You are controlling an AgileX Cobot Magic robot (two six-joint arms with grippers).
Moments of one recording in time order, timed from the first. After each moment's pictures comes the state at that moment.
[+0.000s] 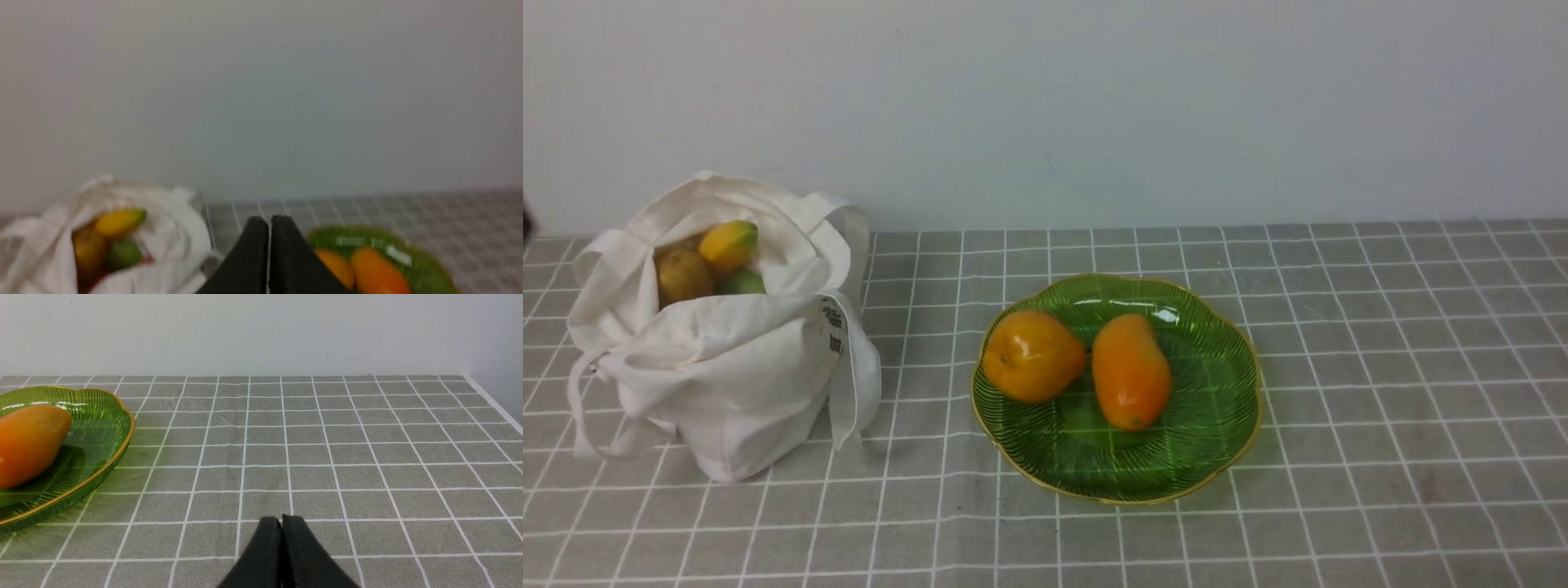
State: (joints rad) right arm -0.02 -0.01 0.02 -0.03 0.38 0.02; left arm -0.09 0.69 -0.83 -0.36 0.61 0.21
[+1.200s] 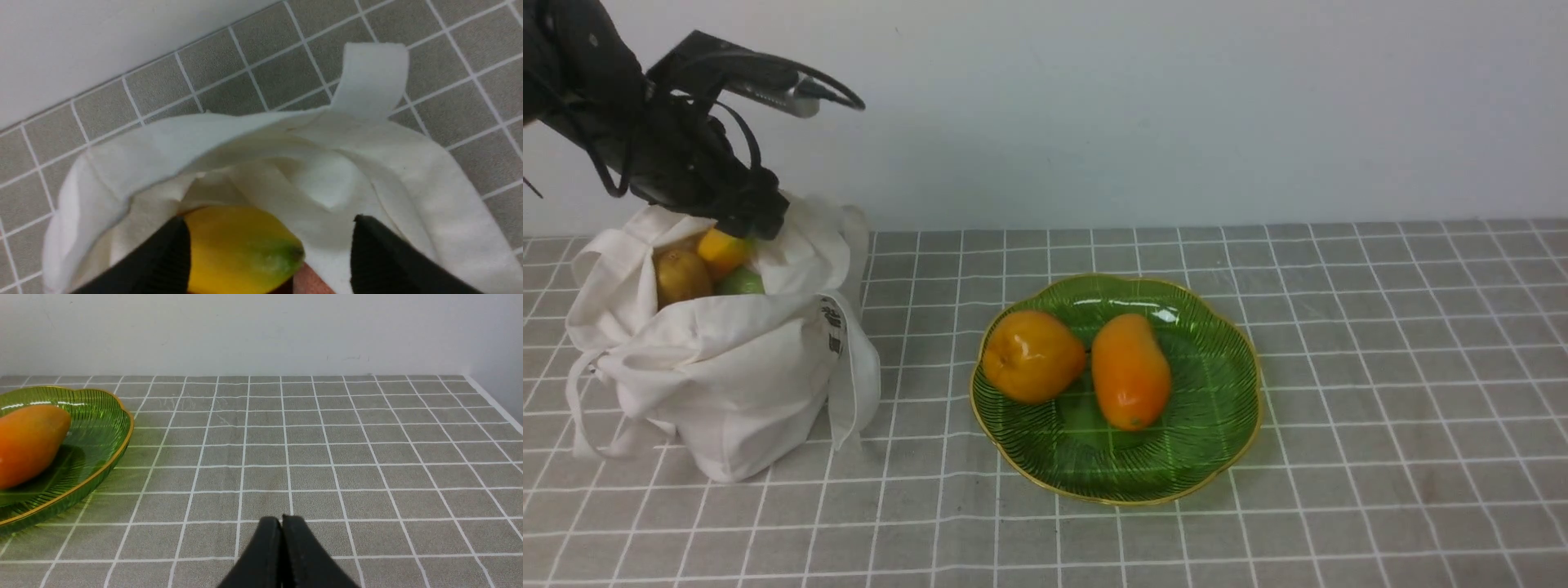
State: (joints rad) right arm -0.02 -0.01 0.02 -0.03 0.38 0.02; left arm 0.02 1.89 -1.57 -0.10 0.78 0.49
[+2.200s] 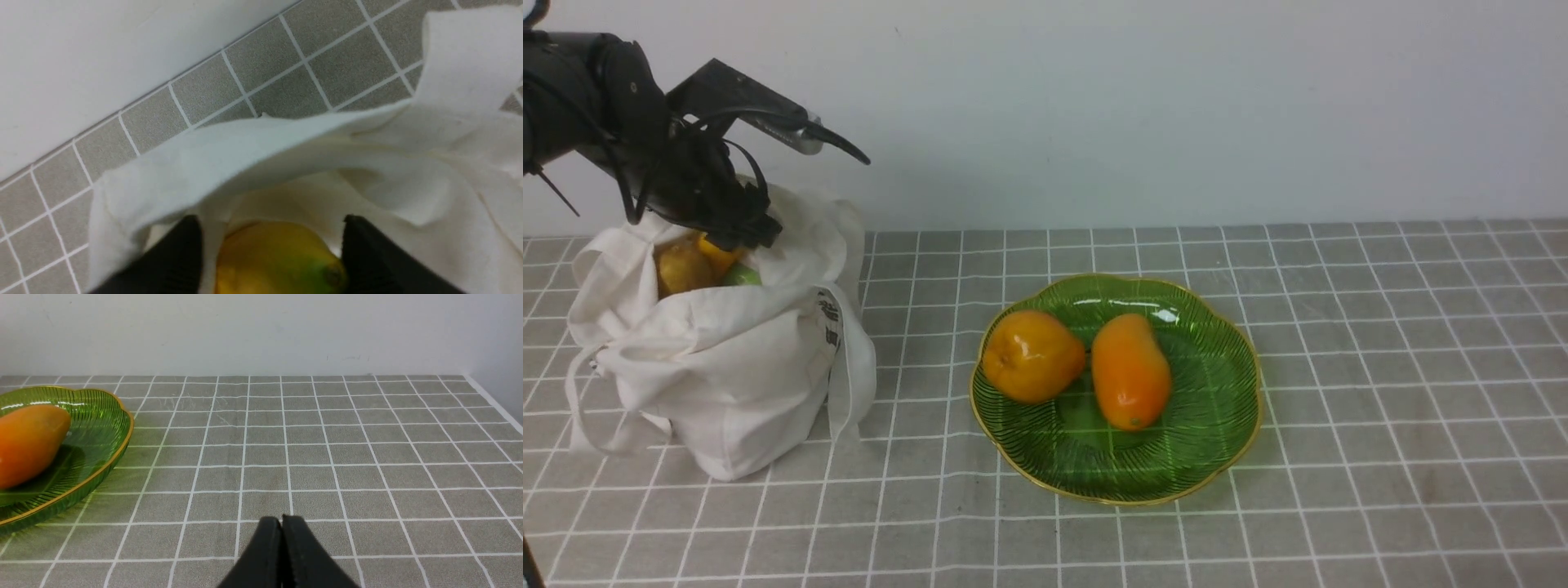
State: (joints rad) right arm -0.02 -0.01 0.02 -0.03 0.38 0.02; left arm 0.02 1.95 -1.57 0.06 0.68 0.48
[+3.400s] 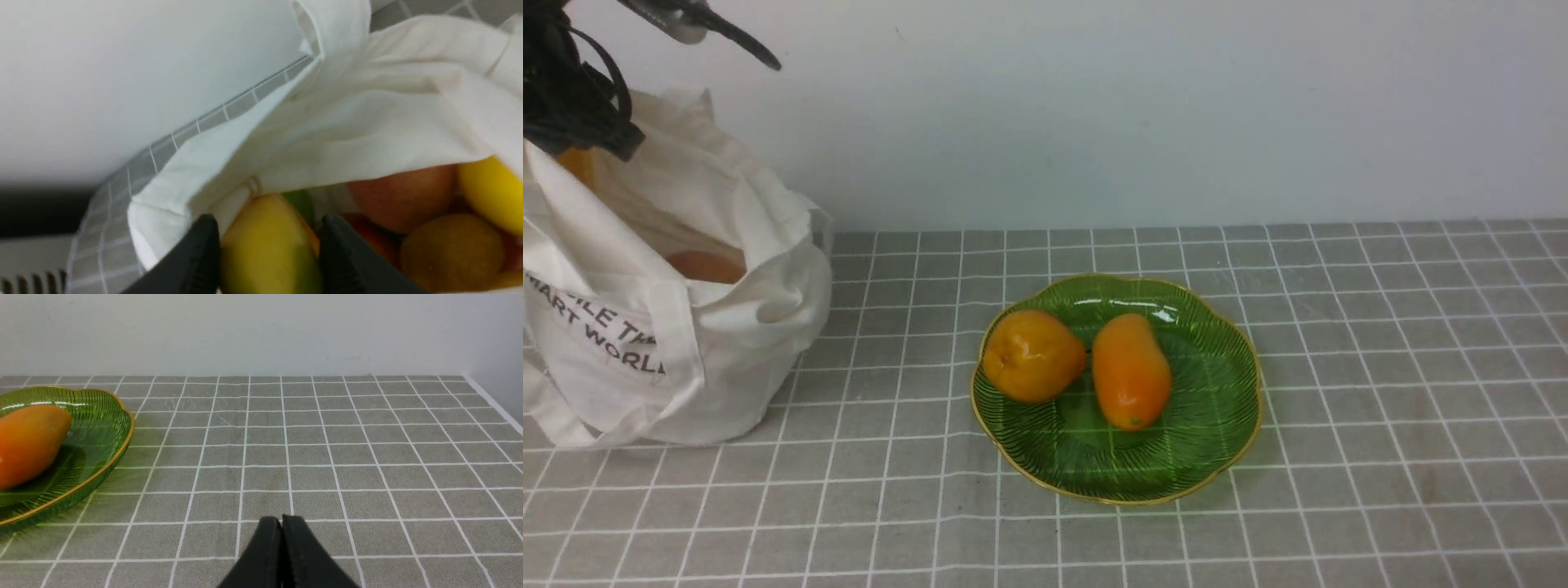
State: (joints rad) right arm -0.02 -0.01 0.02 -0.03 0.38 0.02; left arm 0.02 1.61 -1.57 0.32 0.92 0.29
